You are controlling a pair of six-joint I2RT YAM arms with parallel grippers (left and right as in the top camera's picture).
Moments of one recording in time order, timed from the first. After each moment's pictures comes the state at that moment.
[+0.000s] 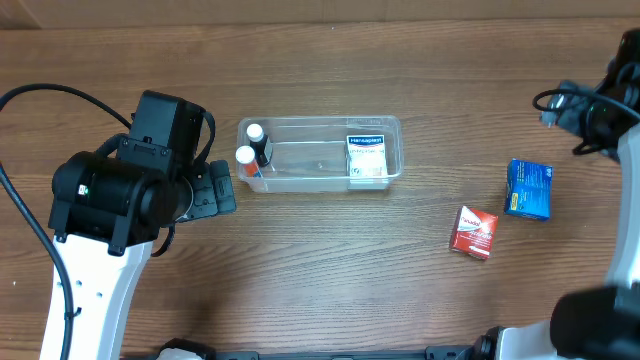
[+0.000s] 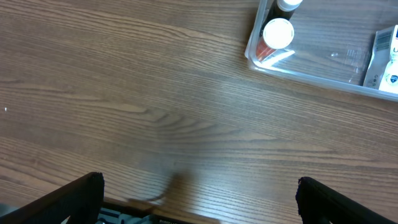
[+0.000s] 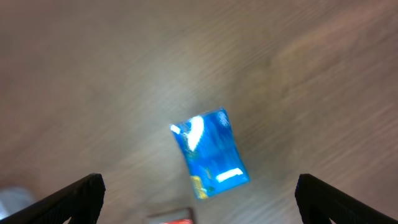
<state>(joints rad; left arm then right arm) -0.27 1.32 1.70 -1.63 -0.21 -0.47 -0.30 1.64 1.67 -1.18 0.11 0.25</state>
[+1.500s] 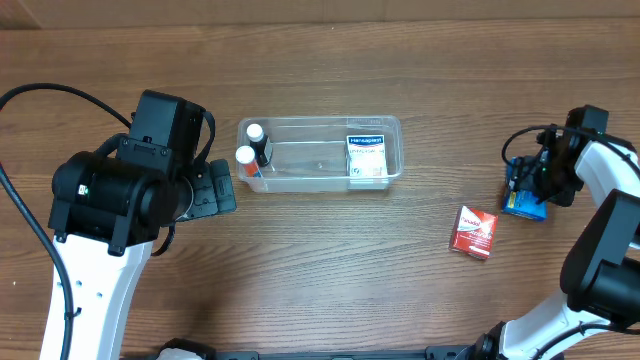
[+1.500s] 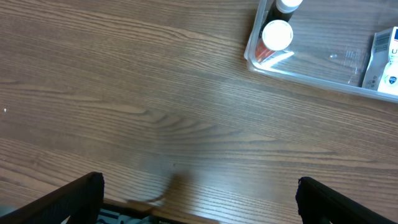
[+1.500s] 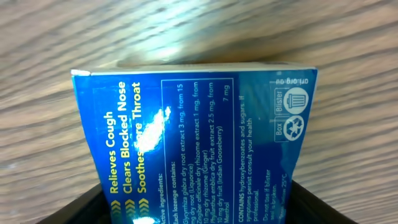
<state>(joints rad) -0.27 1.32 1.70 -1.62 -0.21 -0.47 -0.39 1.88 1.22 -0.81 -0.05 -0.07</state>
